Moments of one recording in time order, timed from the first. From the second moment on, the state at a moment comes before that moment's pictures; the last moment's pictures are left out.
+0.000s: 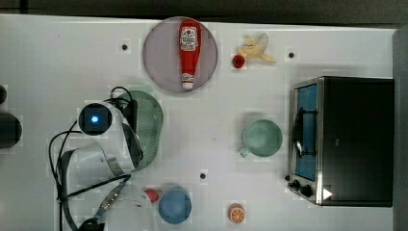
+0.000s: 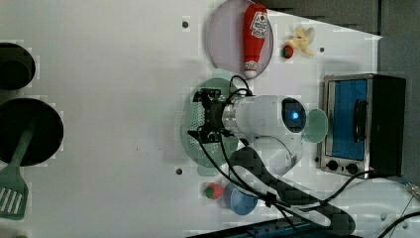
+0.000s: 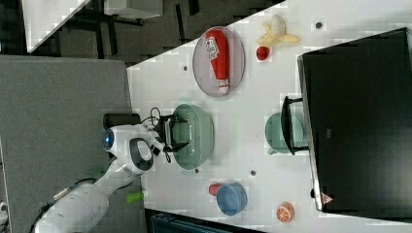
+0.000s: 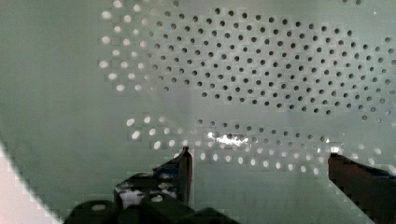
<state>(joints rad) 0.26 0.55 0.24 -2.13 0.04 1.15 1.22</state>
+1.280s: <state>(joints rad) 0.43 0.71 0.25 -1.91 0.02 1.12 1.41</state>
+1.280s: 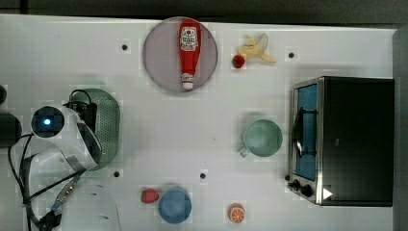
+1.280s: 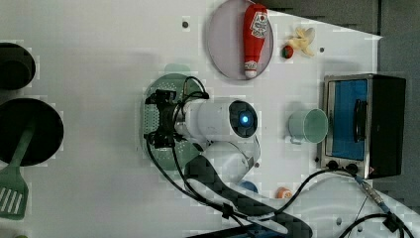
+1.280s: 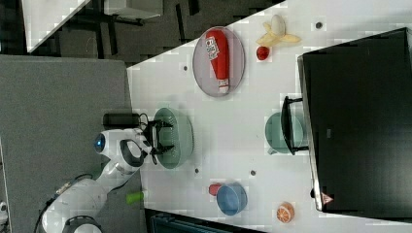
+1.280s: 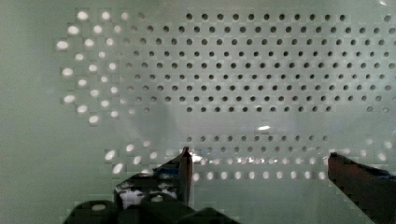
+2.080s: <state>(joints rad) 0.47 0.50 0.24 -1.92 0.01 0.68 1.27</state>
